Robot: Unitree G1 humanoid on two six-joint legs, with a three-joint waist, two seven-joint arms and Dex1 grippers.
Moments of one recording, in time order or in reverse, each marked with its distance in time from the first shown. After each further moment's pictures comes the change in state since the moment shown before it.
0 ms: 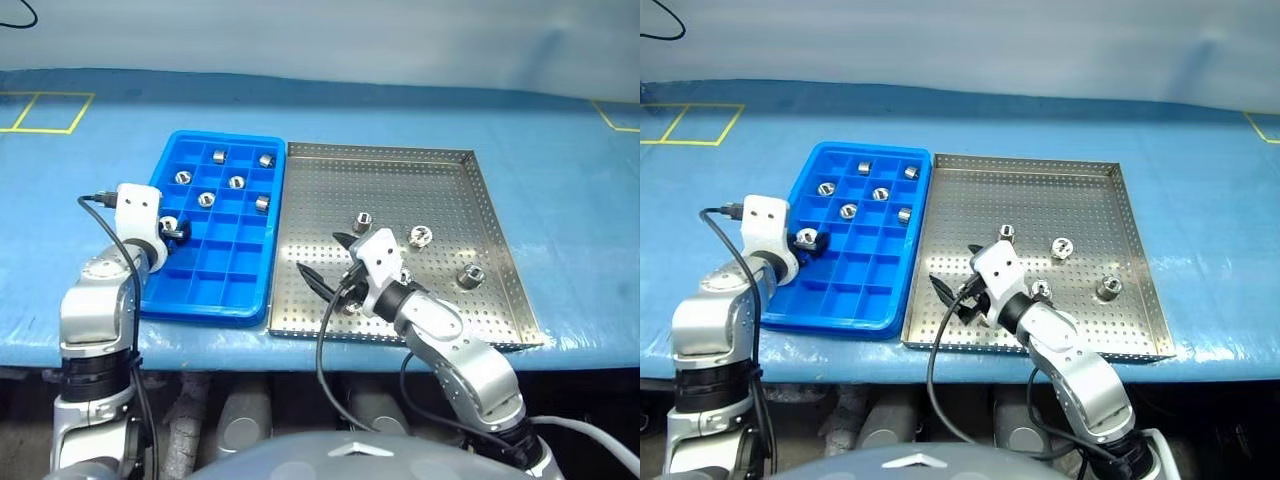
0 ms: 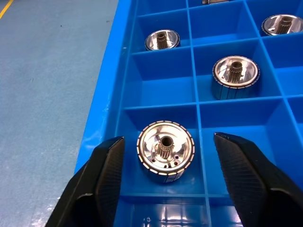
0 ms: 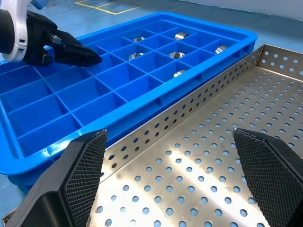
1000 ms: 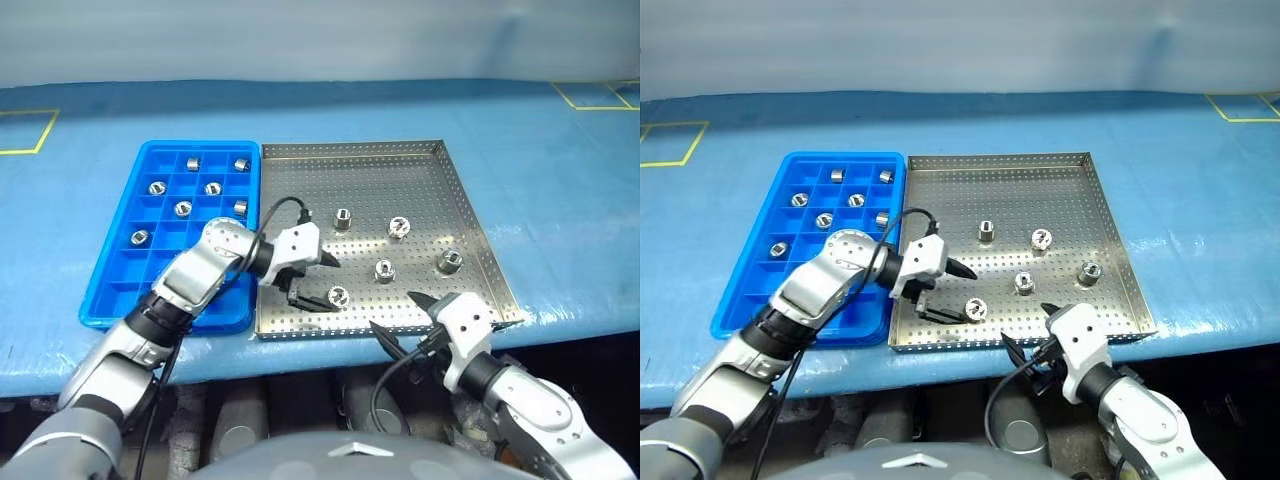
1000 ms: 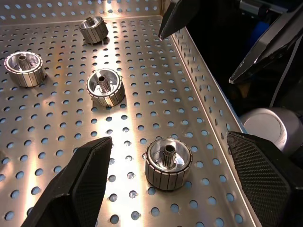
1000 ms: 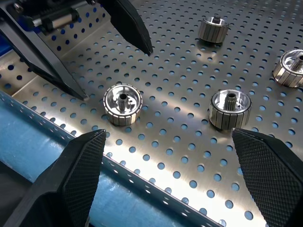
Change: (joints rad) left arm -0.348 0.039 -0.757 0.337 -0.015 -0.613 -1.037; right arm 0.525 -0.201 -0.273 -0.296 0.058 0.001 0.050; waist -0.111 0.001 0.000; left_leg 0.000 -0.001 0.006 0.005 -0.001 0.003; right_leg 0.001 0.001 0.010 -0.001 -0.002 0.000
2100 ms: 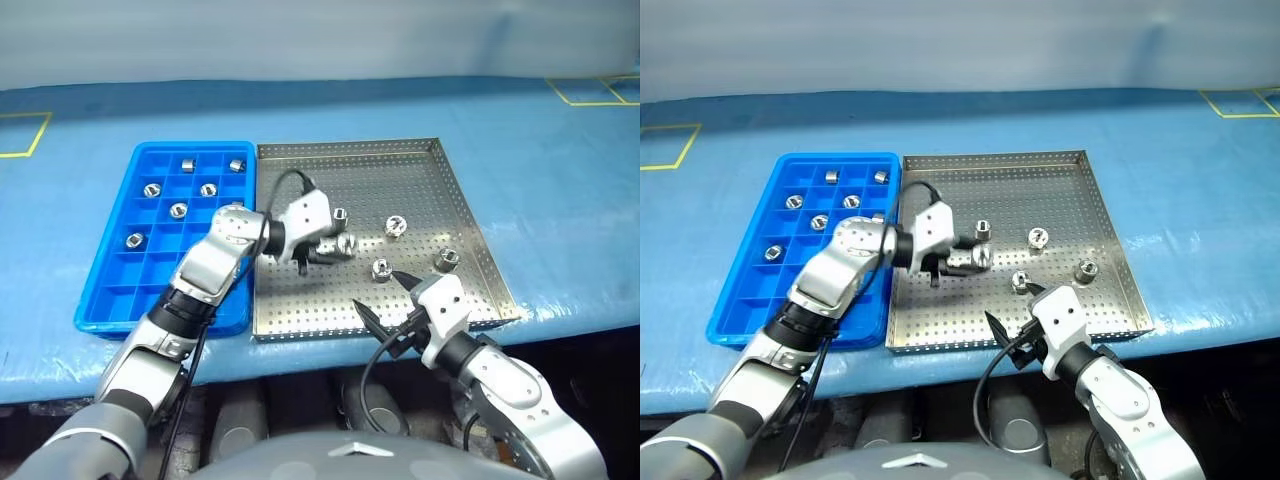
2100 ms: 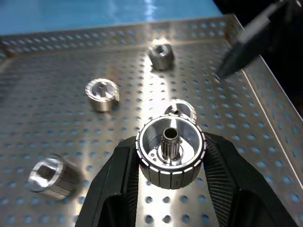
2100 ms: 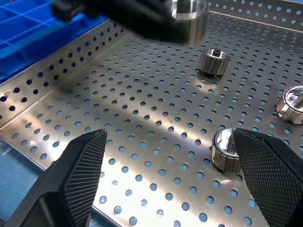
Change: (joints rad) left arm 0.025 -0.134 0.299 -0.131 0.045 0.170 0.322; right arm -0.163 0.037 0.089 0.075 -0.041 -0.015 -0.028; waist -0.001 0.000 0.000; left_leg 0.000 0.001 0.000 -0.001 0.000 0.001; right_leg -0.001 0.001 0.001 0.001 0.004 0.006
